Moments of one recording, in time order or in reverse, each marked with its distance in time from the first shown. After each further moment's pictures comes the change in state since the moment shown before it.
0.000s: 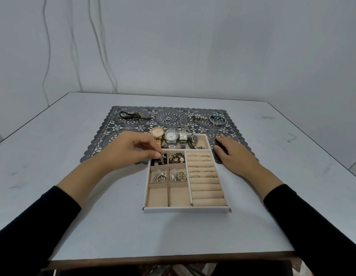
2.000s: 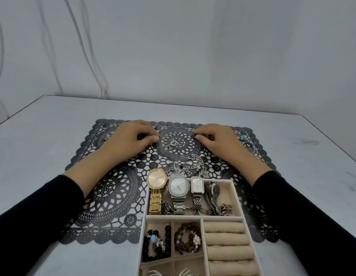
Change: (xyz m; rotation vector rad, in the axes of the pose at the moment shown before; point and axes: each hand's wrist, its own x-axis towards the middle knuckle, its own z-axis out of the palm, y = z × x) left_hand 0.164 -0.104 -0.051 0.516 0.202 0.015; right_hand 0.193 -0.019 0.024 0.177 0.053 -0.234
